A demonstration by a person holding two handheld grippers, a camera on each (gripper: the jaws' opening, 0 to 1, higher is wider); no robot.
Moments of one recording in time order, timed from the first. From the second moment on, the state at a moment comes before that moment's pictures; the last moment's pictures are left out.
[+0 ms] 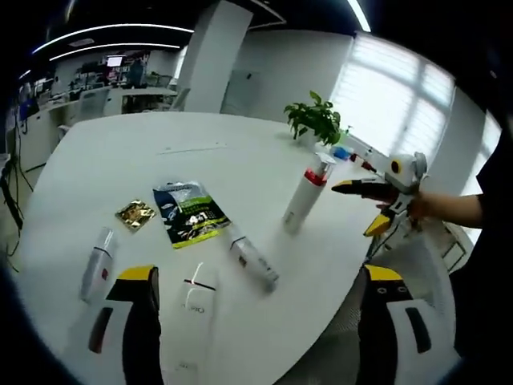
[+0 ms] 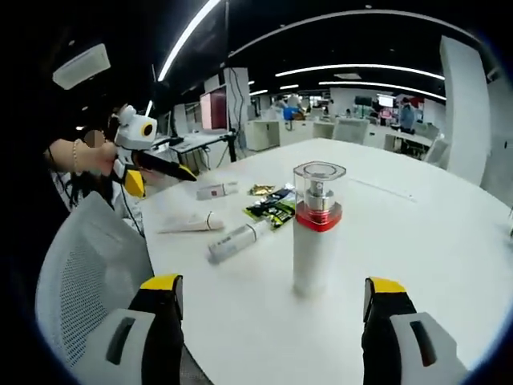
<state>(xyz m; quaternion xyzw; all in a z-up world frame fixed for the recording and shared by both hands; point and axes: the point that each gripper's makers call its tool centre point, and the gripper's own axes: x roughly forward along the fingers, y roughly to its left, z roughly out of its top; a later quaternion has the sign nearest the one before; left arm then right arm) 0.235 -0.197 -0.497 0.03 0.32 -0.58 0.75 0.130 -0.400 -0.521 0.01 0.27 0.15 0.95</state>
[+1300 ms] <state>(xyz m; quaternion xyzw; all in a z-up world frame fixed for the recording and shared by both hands) 0.210 -0.124 -0.503 0.03 0.32 -0.50 0.80 0.080 -0.379 -0.521 0.00 0.30 0.16 0.94</state>
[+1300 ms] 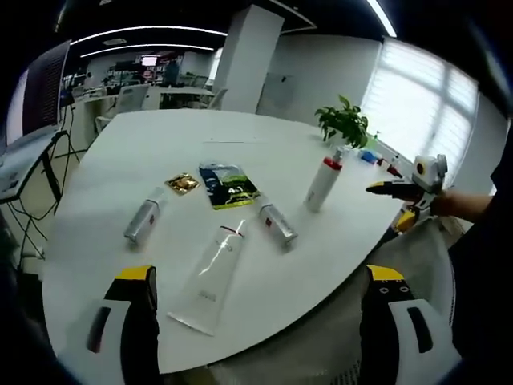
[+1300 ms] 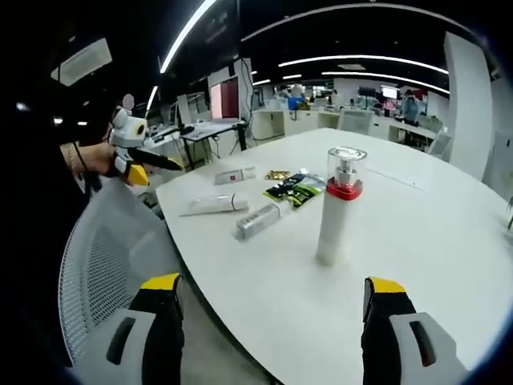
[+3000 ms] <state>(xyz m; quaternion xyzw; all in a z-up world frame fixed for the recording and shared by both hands) 0.216 -0.118 -0.542 0.07 0.34 -0.49 0.80 0.137 -0.288 -0.504 -0.08 0.31 0.31 0.90</state>
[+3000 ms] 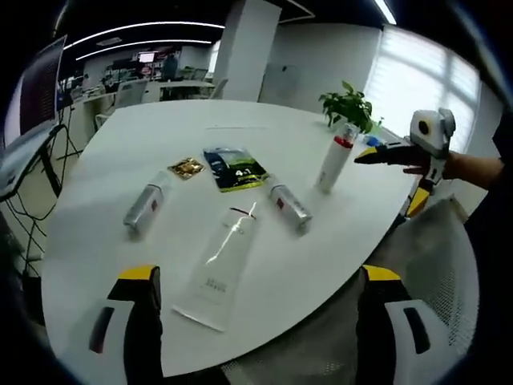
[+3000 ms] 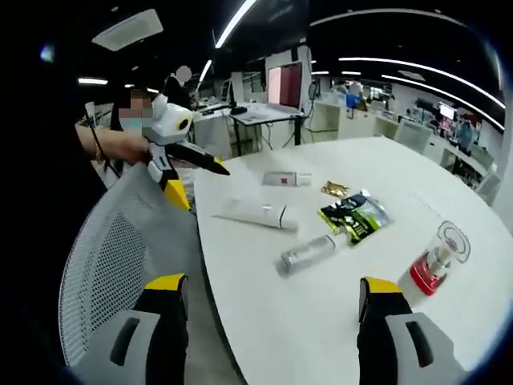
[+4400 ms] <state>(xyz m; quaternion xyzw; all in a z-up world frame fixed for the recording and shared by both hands) 0.232 -0.115 -0.555 0.03 0.30 -0.46 0.84 0.242 -0.158 -0.580 -0.28 0.33 0.54 0.72</state>
